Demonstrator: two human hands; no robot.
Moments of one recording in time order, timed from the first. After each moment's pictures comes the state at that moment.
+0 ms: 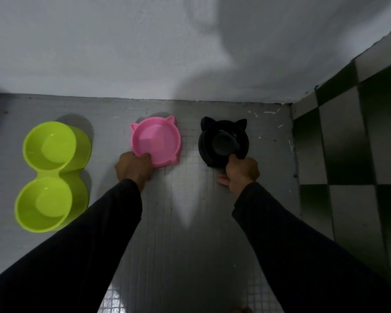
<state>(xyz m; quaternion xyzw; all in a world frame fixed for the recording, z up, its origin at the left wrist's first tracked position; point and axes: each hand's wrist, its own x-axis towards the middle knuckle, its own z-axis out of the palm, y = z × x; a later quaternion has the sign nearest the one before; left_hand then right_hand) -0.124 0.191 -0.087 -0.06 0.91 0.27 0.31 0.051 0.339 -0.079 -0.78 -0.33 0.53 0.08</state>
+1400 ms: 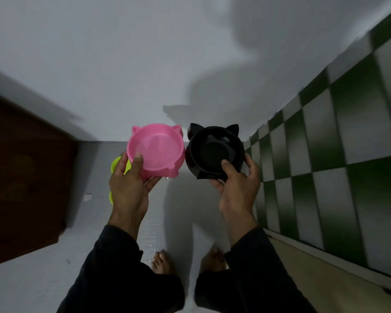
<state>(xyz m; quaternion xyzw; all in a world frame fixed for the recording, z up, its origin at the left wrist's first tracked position) -0.073 0.121 0.409 -0.14 0.60 0.70 0.34 0.081 0.244 0.421 -0.58 -0.21 0.70 0.37</state>
